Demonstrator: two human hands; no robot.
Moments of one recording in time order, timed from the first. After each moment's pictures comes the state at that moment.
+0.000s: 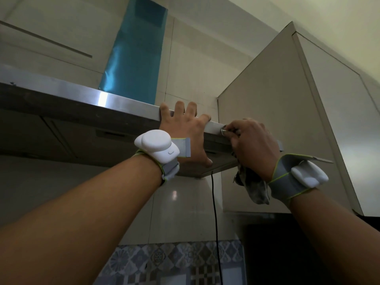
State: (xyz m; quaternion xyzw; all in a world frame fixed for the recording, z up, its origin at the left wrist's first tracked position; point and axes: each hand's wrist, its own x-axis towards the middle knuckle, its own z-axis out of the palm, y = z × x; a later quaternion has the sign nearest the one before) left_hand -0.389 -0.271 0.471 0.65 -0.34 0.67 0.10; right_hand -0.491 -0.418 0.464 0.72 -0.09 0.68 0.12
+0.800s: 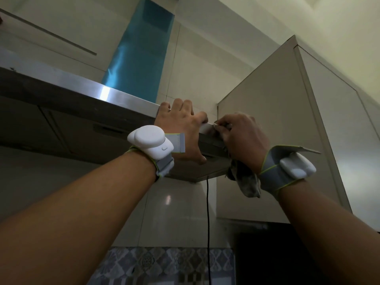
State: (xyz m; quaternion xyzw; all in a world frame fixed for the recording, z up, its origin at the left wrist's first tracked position) left_hand -0.383 -0.267 0.476 0.64 -0.34 0.68 0.12; right_hand -0.486 -0.407 0.486 0.72 -0.07 0.68 0.14
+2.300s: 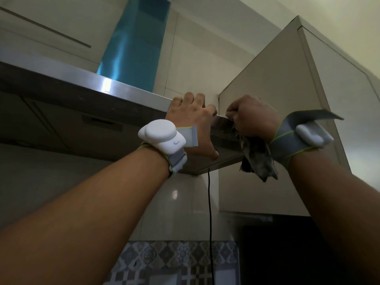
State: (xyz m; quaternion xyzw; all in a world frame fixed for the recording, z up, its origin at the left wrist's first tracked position) left_hand -0.396 -0.304 0.474 0.63 -0.37 0.67 0.12; right_hand -0.505 -0.426 0.519 0.78 -0.15 0.59 0.14
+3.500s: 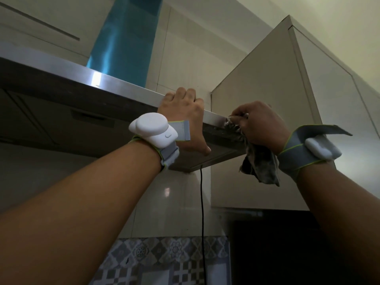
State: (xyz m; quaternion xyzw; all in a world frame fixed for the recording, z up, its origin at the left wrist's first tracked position) left_hand -0.396 -0.301 0.477 0.63 -0.36 0.67 0.12; right_hand -0.520 -0.459 0.499 0.75 -0.12 0.64 0.14
